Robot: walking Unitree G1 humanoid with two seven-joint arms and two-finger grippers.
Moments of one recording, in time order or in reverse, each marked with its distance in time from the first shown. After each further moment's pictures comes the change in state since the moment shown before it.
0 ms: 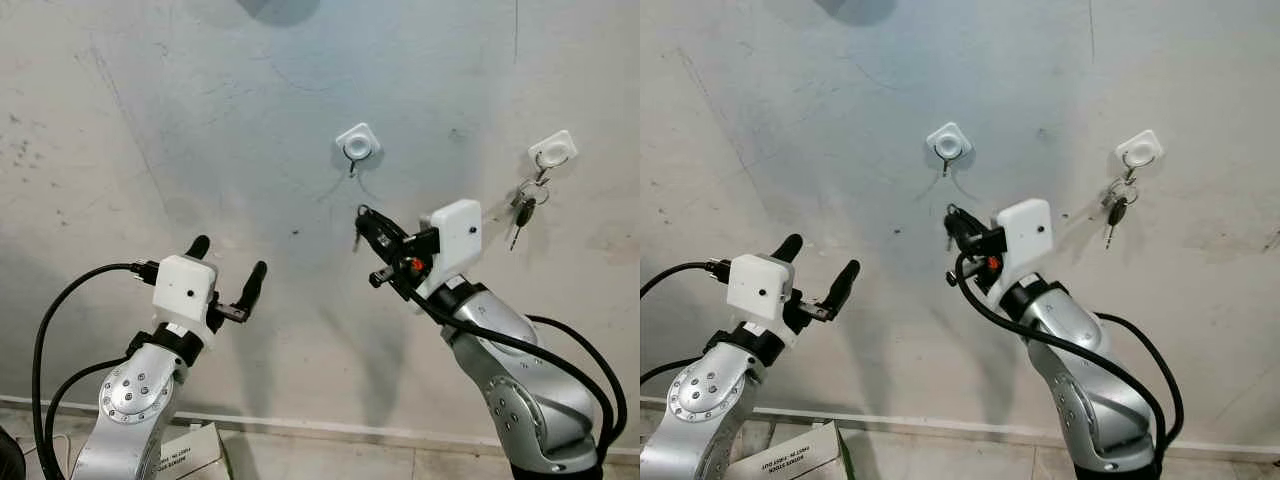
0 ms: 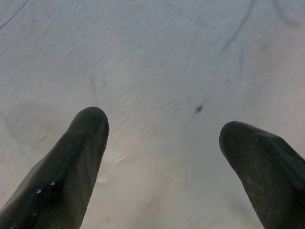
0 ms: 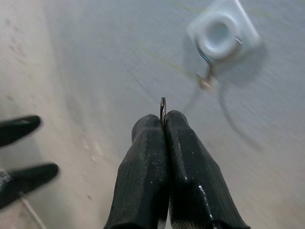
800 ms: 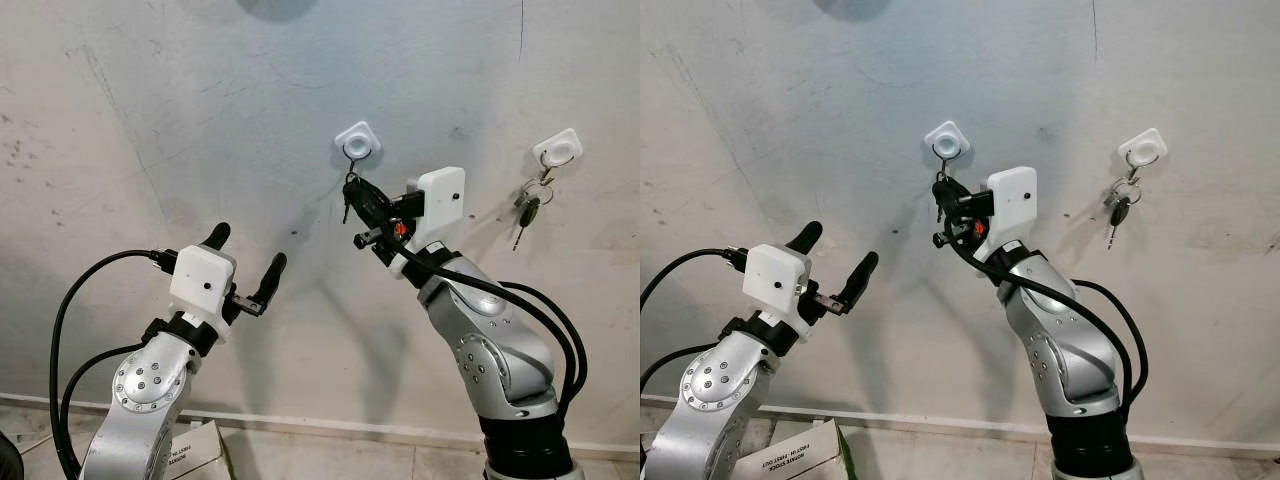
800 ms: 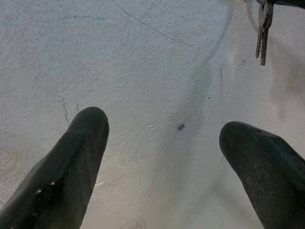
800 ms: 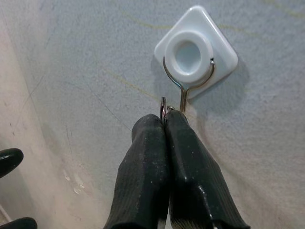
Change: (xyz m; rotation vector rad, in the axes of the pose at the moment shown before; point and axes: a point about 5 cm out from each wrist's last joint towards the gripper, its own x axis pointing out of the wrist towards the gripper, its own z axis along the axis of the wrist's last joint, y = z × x) left arm 0.007 -0.006 0.007 0.009 -0.037 -0.039; right arm 0.029 -0.011 0.001 0.039 -0.061 -0.069
